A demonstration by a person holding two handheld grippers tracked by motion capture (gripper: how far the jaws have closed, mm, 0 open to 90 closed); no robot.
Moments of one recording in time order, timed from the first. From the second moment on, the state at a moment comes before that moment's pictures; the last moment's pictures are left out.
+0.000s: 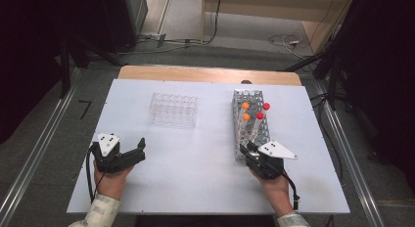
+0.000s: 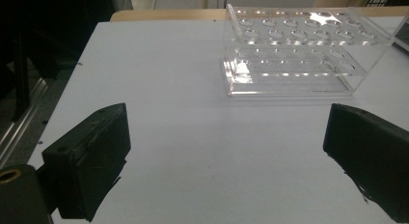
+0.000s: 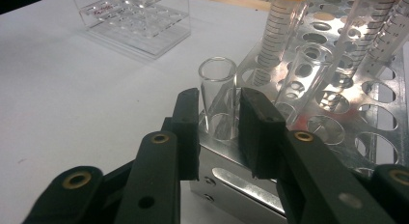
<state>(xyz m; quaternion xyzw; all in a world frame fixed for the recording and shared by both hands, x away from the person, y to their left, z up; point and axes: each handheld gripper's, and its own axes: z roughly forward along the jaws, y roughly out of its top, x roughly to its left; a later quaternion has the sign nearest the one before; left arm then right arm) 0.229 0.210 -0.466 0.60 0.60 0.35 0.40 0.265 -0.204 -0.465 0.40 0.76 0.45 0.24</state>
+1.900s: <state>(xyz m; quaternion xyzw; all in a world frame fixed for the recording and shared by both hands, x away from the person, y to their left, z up) 0.215 0.158 -0.438 0.65 0.52 0.29 0.47 0.252 -0.142 -0.436 0.33 0.78 0.49 0.20</state>
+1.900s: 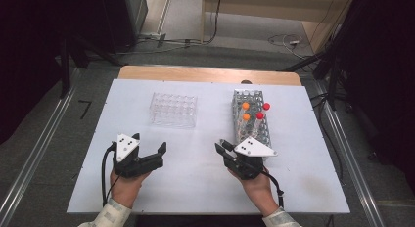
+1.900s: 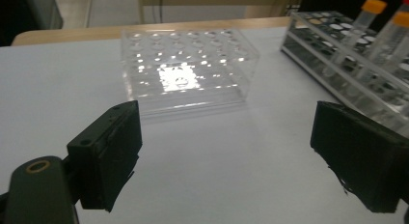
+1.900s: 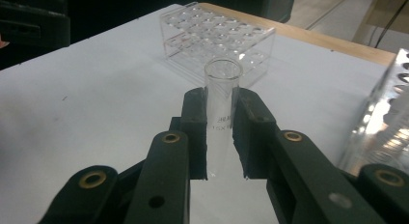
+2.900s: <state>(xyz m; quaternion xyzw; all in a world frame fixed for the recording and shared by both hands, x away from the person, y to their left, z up) 0.225 0.085 -0.417 0.74 0.40 0.19 0.50 0.240 -0.094 -0.449 0.27 0.81 0.48 0.20</state>
